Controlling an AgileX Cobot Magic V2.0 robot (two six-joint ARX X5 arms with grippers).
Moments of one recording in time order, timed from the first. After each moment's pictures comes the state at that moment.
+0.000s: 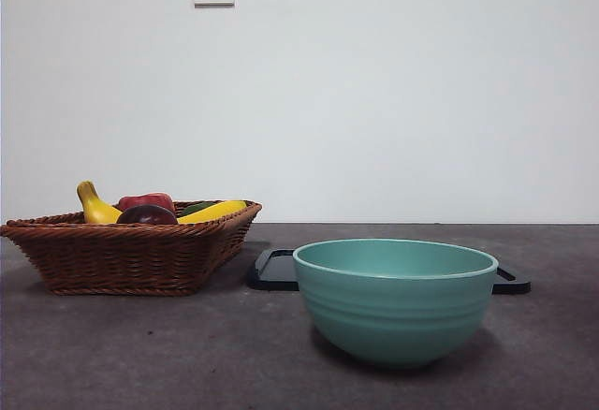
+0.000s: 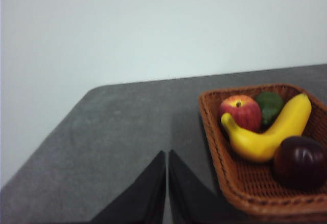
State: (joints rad) left arm 0.02 0.07 0.10 -0.04 0.00 0.11; right arm 0.59 0.88 0.99 -0.93 -0.39 0.18
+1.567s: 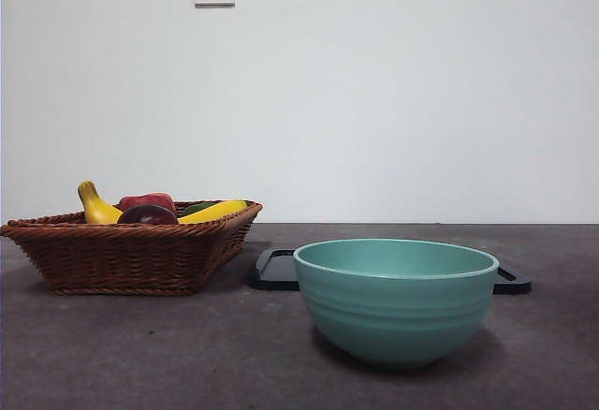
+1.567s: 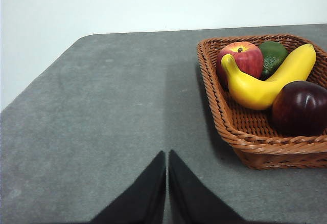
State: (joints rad) left arm 0.02 0.01 0.03 -0.18 0.00 0.06; right arm 0.59 0.88 0.99 -0.93 -0.39 0.18
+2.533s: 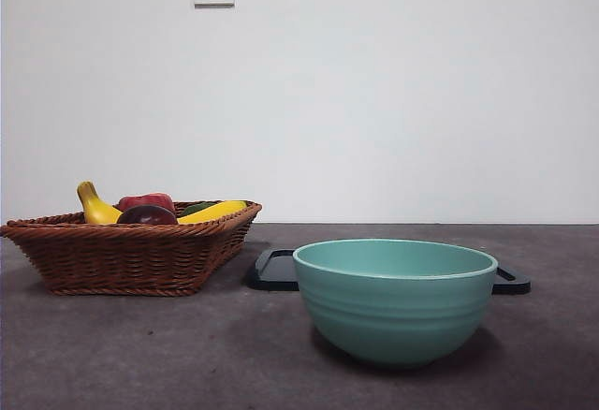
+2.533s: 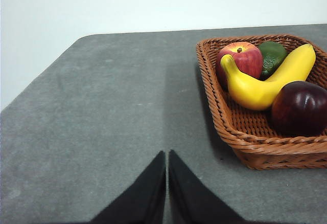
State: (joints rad) left arm 0.02 0.01 0.03 -0.18 0.00 0.06; right arm -0.01 0.20 0.22 -0.09 -0.20 0.05
